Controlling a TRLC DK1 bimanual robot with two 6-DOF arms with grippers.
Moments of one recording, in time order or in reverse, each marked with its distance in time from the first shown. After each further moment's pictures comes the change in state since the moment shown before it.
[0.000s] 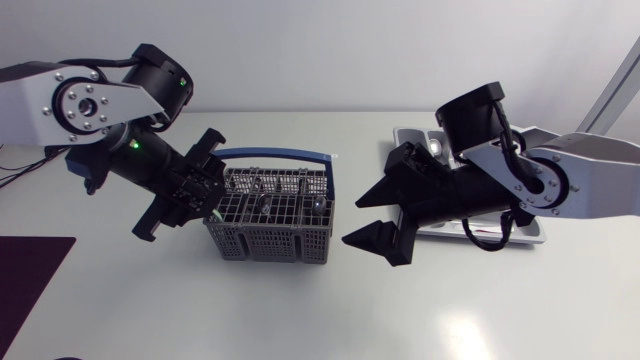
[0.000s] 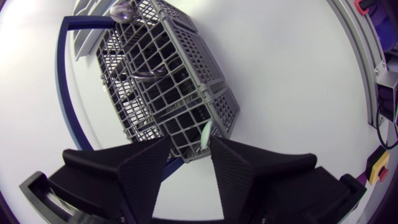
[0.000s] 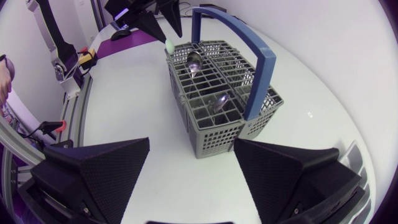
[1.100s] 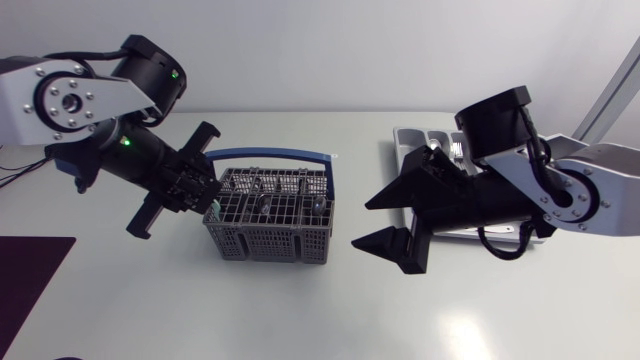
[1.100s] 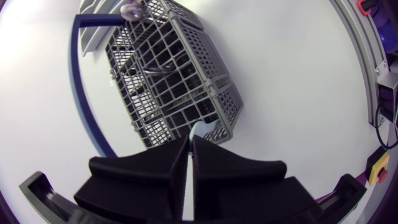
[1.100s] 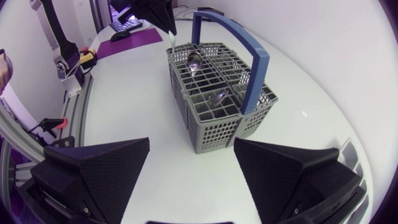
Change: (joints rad) left arm -0.006 -0.052 0.000 -0.002 -0.029 -0.012; right arm -0.020 -0.091 -0.059 -0.005 -0.003 -0.011
